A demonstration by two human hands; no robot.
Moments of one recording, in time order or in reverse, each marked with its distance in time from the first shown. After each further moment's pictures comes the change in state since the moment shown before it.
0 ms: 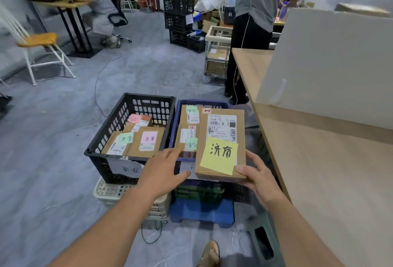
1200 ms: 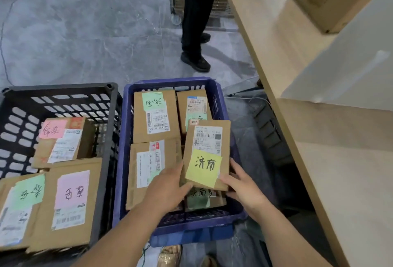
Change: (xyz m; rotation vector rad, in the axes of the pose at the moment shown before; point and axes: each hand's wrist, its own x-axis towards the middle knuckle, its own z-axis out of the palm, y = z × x) left_hand 0.364 -0.039 0.164 -0.149 -0.480 -0.057; right_hand 0.338 0.106 -0.046 -0.061 0.101 0.513
